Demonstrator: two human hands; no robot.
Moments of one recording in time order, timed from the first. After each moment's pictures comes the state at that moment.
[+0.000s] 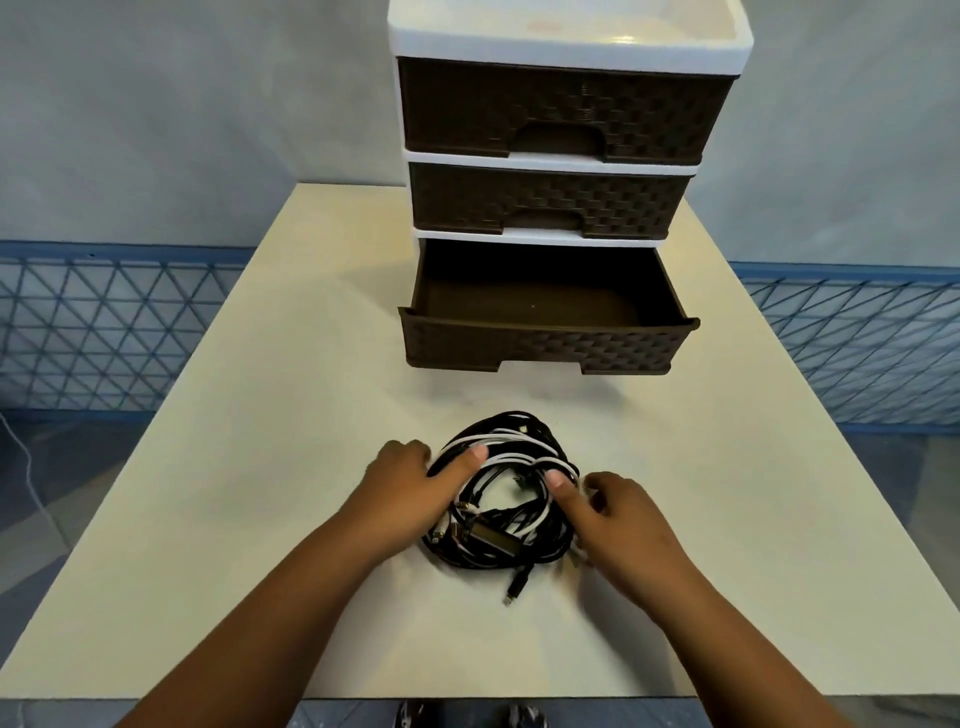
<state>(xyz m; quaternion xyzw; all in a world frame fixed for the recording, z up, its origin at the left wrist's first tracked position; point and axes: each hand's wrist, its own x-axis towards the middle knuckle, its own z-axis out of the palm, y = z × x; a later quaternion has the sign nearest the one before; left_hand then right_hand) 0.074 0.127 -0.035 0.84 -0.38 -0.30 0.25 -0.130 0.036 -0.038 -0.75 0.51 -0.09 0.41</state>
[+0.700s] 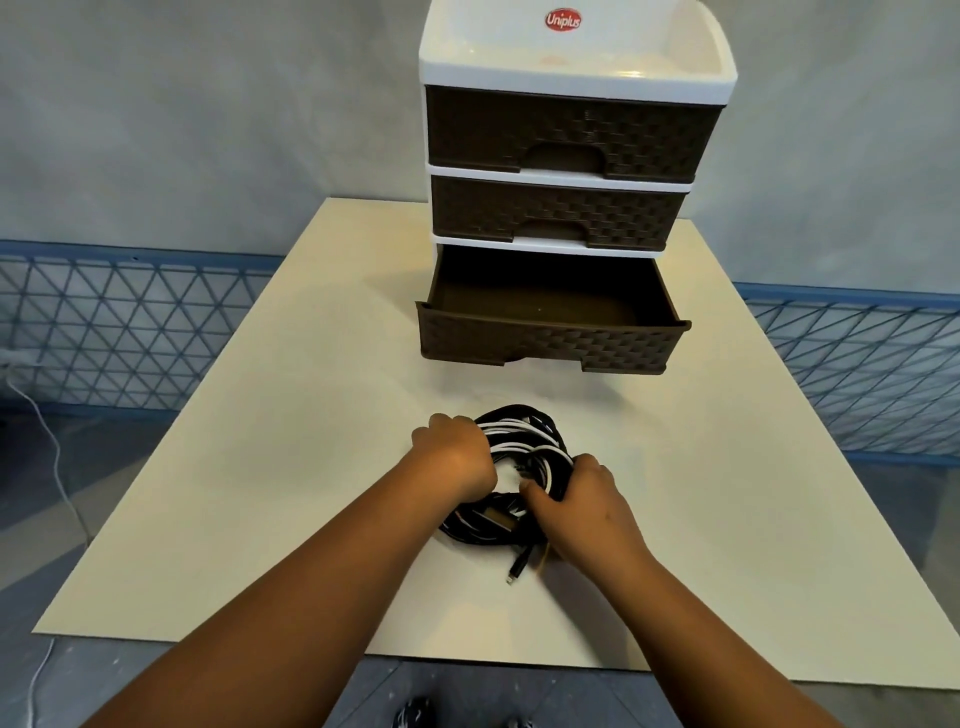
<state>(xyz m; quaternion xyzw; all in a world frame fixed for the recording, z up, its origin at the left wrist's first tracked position) 0.037 0.085 -0.011 0.89 -0.40 -0.22 -0.03 -0.107 0.047 -0.048 -0.78 0.53 -0.08 0.32</state>
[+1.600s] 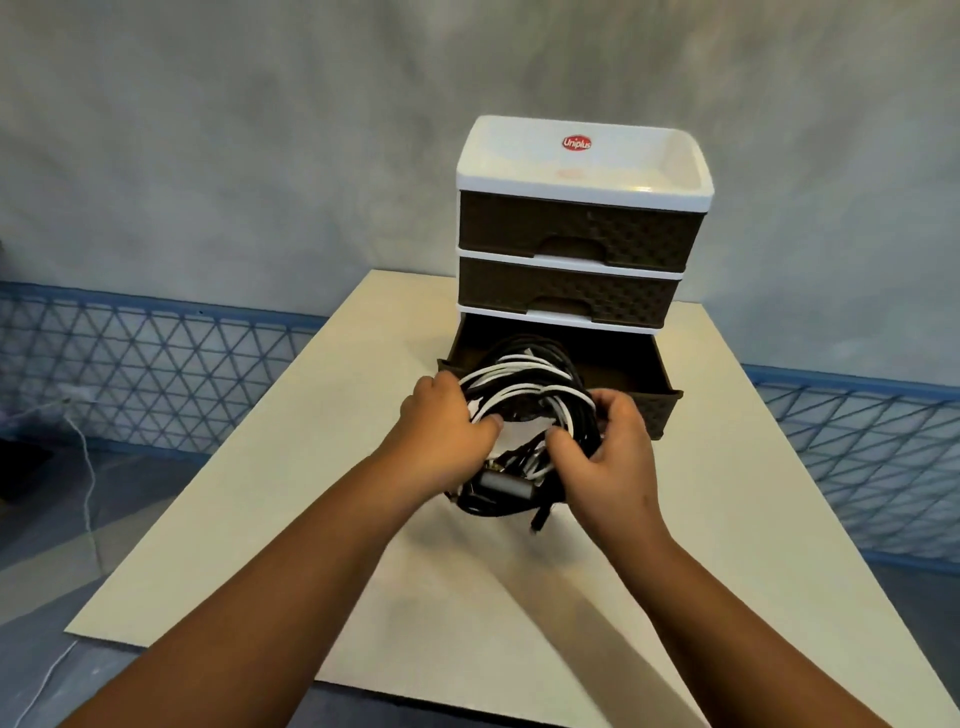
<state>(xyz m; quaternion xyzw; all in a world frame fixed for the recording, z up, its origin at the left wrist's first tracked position) 0.046 0.112 0.071 0.87 -0.37 -0.13 0.30 -0.099 0.031 0.039 -0.73 0.34 -0.42 0.42</state>
